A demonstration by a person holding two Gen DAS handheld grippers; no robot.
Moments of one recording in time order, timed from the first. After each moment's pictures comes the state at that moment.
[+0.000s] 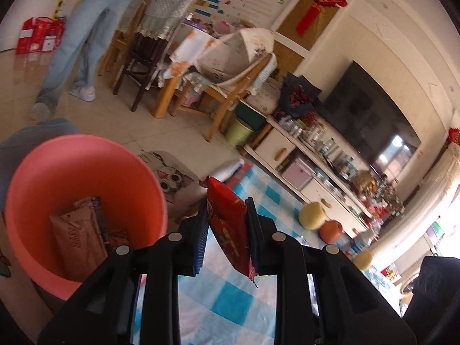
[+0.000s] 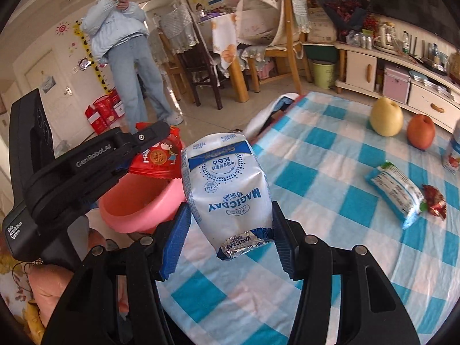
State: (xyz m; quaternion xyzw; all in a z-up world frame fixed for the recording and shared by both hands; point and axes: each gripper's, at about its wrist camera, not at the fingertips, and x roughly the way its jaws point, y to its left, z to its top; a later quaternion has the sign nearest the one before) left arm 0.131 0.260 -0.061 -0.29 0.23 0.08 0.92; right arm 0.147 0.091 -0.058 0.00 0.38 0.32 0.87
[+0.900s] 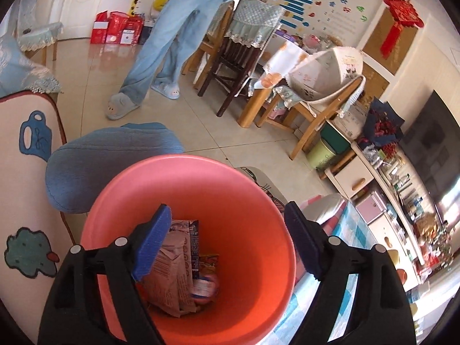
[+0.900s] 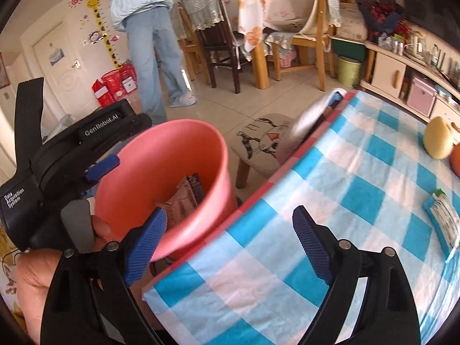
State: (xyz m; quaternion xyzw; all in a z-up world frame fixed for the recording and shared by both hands) left arm 0.133 0.358 -0.088 -0.31 0.26 0.26 0.88; right arm 0.168 0.168 -0.090 -0.05 0.40 0.32 0.86
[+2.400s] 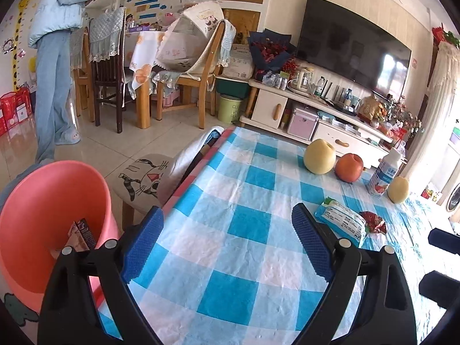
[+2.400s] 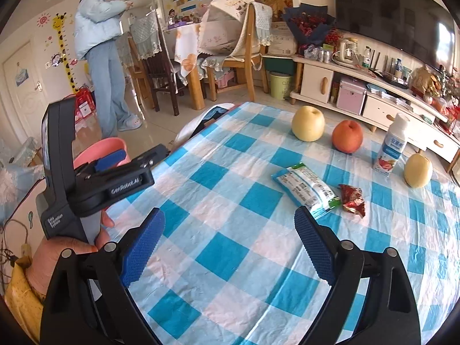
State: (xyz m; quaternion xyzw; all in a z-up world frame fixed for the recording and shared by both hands) left arm 0.171 0.153 -0.083 -0.09 0.30 0.03 0.95; right arm 0.134 -0.045 -0.043 -0.02 0.36 0.21 0.91
